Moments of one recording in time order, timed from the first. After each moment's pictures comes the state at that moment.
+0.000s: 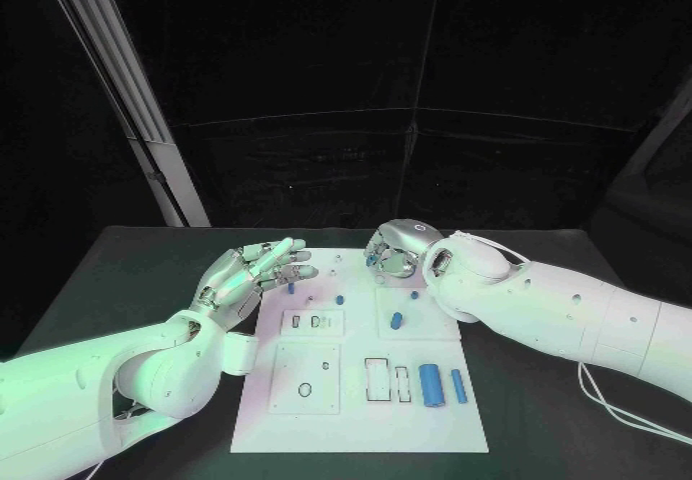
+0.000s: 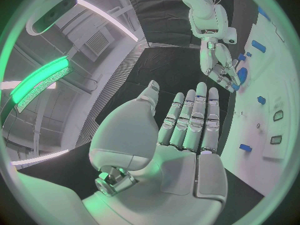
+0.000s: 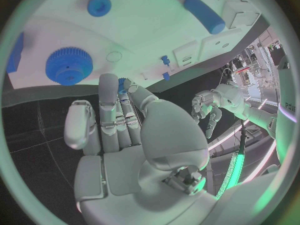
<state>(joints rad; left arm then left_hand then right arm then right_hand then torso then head) 1.25 -0.90 -0.20 1.70 0.15 -0.24 0.67 1.24 0.03 0.02 0.10 0.05 0.91 0.23 0.09 0.07 0.96 0.20 0.11 0.07 1.03 0.15 0.19 0.10 0.17 0.77 0.27 0.28 0.09 1.14 -0.63 0.12 1.30 -1.66 -0.30 -0.14 1.28 0.08 0.33 -0.26 0.13 1.06 0.17 0.06 0.07 1.17 0.10 0.06 0.06 1.43 0.01 0.85 0.44 0.09 1.32 0.12 1.44 1.20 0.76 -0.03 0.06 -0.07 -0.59</state>
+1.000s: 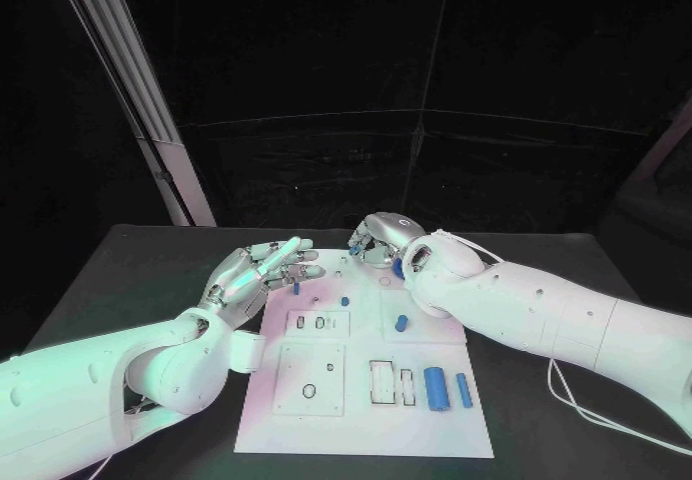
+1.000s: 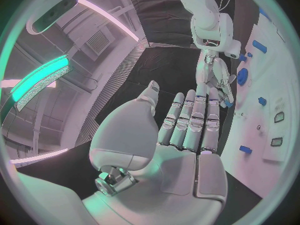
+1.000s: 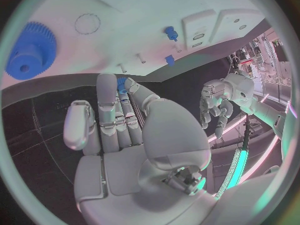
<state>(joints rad) 1.25 -0.89 -0.20 1.69 0.15 -0.23 0.67 1.24 0.03 0.02 0.10 0.05 0.91 0.23 0.09 0.07 0.96 0.20 0.10 0.07 1.03 0.15 0.19 0.10 0.17 0.77 0.27 0.28 0.09 1.15 -0.48 0.12 1.16 -1.61 -0.38 -0.14 1.26 0.05 0.37 -0.24 0.13 1.06 0.17 0.06 0.07 1.17 0.09 0.06 0.06 1.43 0.01 0.86 0.43 0.09 1.32 0.12 1.44 1.21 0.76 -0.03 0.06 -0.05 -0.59</state>
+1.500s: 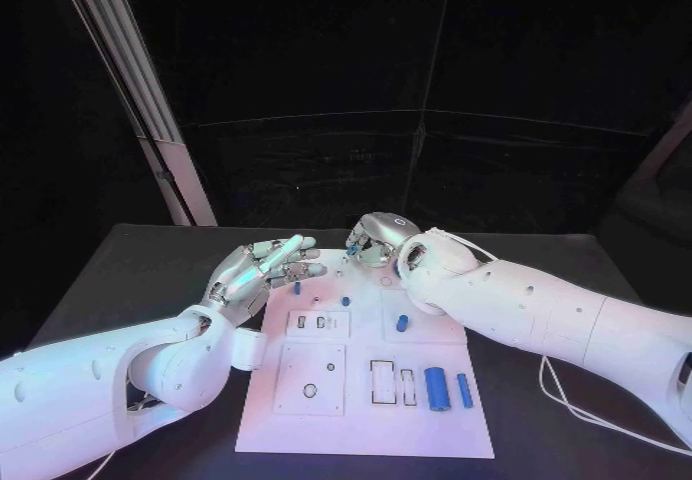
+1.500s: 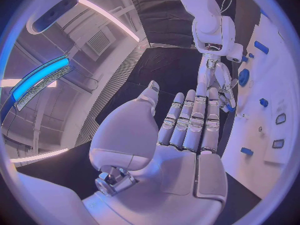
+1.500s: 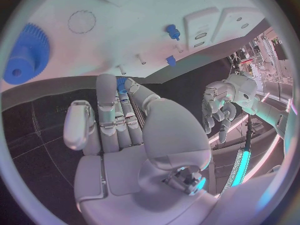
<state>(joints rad) 1.26 -0.89 -0.20 1.68 0.16 -0.22 0.67 1.24 0.03 0.02 0.10 0.05 0.91 0.23 0.09 0.07 0.96 0.20 0.10 0.07 1.03 0.15 0.19 0.10 0.17 0.77 0.27 0.28 0.09 1.16 -0.44 0.12 1.11 -1.60 -0.35 -0.13 1.25 0.05 0.38 -0.23 0.13 1.06 0.17 0.06 0.07 1.17 0.09 0.06 0.06 1.43 0.01 0.86 0.43 0.09 1.32 0.12 1.44 1.21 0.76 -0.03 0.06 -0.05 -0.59</state>
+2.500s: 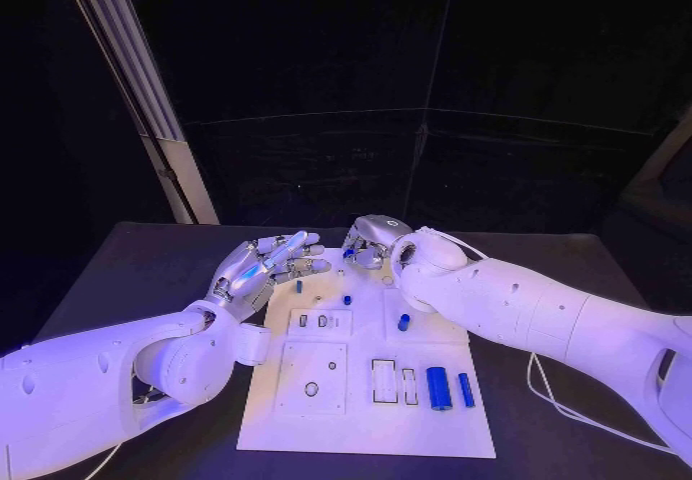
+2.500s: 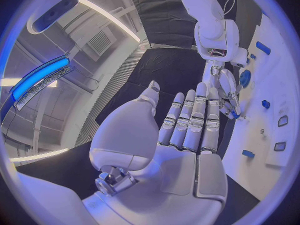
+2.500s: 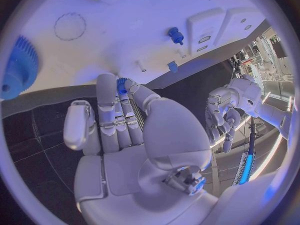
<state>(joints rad) 1.26 -0.88 -0.20 1.68 0.16 -0.22 0.67 1.24 0.04 0.02 0.10 0.05 0.91 0.23 0.09 0.07 0.96 0.20 0.10 0.07 1.03 0.15 0.19 0.10 0.17 0.77 0.27 0.28 0.09 1.16 -0.37 0.12 1.03 -1.61 -0.30 -0.13 1.25 0.03 0.40 -0.22 0.13 1.06 0.17 0.06 0.06 1.17 0.10 0.06 0.06 1.43 0.01 0.86 0.43 0.09 1.32 0.12 1.44 1.21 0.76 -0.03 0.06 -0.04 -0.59</state>
